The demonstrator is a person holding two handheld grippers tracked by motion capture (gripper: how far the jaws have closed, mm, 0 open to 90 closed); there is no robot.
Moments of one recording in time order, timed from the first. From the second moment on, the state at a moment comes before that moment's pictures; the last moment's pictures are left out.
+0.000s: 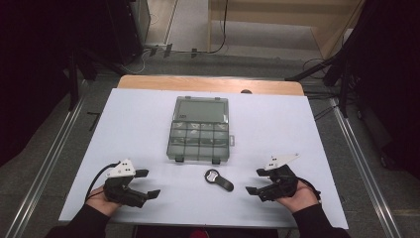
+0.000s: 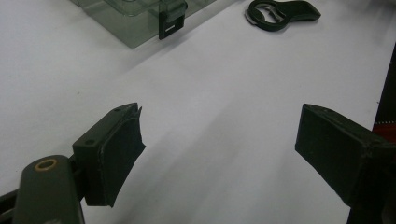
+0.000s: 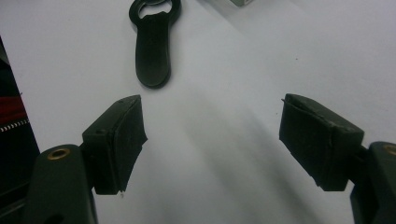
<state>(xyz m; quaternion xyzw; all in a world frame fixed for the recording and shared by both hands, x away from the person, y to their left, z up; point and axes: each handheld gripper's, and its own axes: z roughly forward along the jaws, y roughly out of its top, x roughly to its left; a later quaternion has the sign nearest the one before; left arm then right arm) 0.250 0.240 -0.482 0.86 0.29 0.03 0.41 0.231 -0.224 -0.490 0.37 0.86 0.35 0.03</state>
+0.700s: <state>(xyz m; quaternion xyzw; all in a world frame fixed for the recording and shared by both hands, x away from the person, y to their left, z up) 0.250 0.241 -0.481 0.86 0.29 0.03 0.41 0.232 -0.227 -0.492 0.37 0.85 0.36 0.02</state>
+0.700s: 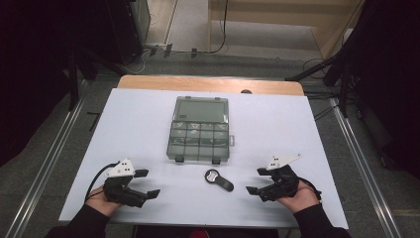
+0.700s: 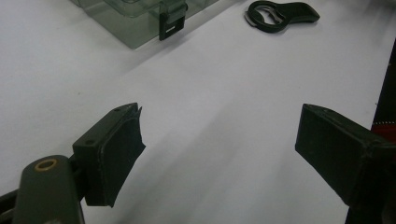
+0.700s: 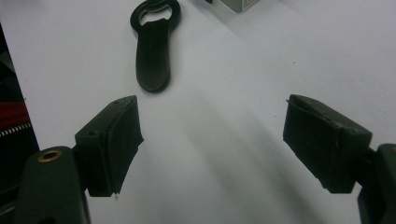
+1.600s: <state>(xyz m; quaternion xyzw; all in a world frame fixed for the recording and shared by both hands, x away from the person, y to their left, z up) 0.250 0.241 -0.481 0.86 0.29 0.03 0.41 0.234 -0.229 -0.496 0.36 0.86 0.36 0.01</state>
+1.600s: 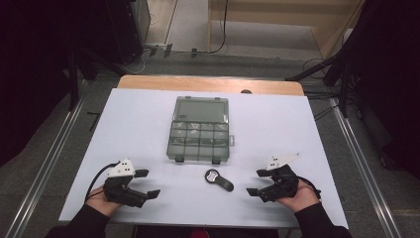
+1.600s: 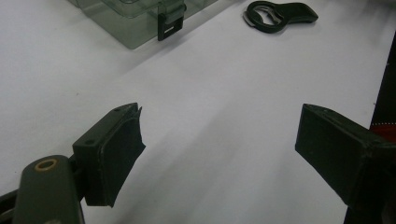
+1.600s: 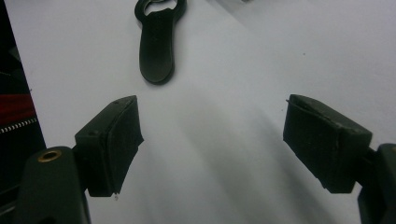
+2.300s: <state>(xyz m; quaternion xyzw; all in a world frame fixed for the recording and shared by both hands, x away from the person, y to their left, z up) 0.250 0.242 -0.481 0.86 0.29 0.03 0.41 0.240 -0.223 -0.493 0.32 0.87 0.36 -0.01</state>
